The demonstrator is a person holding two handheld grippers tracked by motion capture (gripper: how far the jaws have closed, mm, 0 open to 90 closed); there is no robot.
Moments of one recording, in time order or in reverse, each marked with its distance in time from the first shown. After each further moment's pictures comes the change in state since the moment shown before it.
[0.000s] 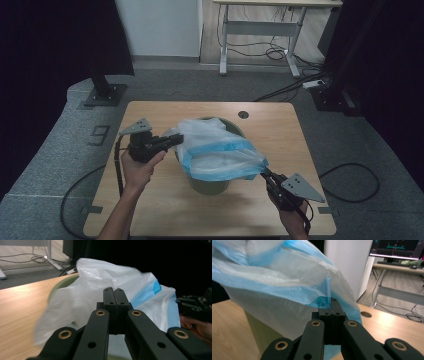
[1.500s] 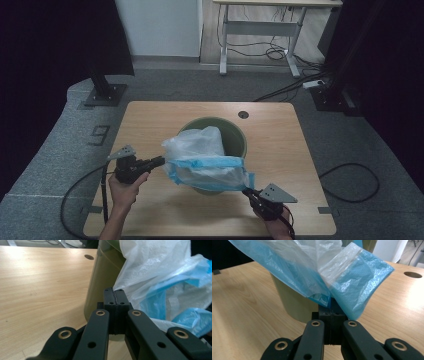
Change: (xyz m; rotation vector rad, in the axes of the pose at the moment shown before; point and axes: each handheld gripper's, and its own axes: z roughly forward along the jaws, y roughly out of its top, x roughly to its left) left arm 0.048 -0.090 -0.010 0.046 0.085 -0.103; right arm 0.023 -0.070 0.031 0.212 0.166 0.037
